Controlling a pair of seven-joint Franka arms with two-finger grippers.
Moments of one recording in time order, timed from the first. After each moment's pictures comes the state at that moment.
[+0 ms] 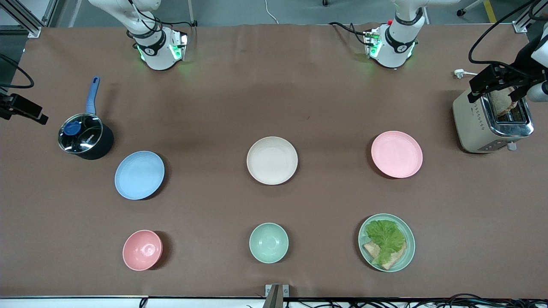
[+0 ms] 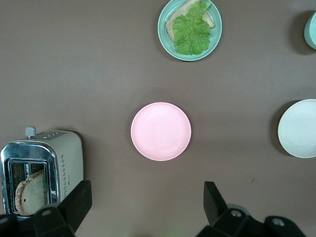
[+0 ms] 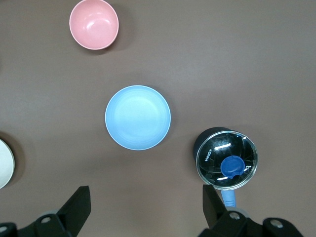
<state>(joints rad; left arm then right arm) -0.05 -0.01 -0.06 -1.44 0.00 1.46 -0.12 -0.09 0.01 -0.03 -1.55 0.02 1.56 0.04</state>
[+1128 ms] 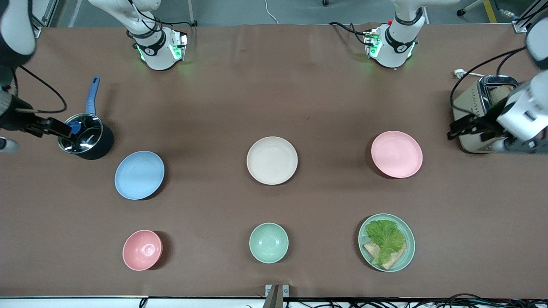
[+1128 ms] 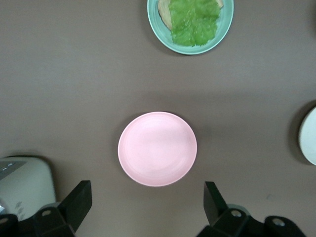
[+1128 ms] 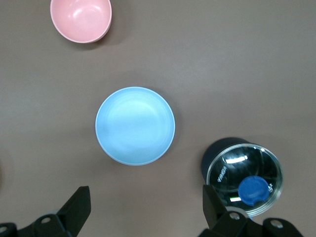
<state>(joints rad) -0.05 0.06 0.05 -1.83 -0.12 1.86 0.07 -0.09 0.01 -0.02 -1.85 0.02 1.87 0.04</state>
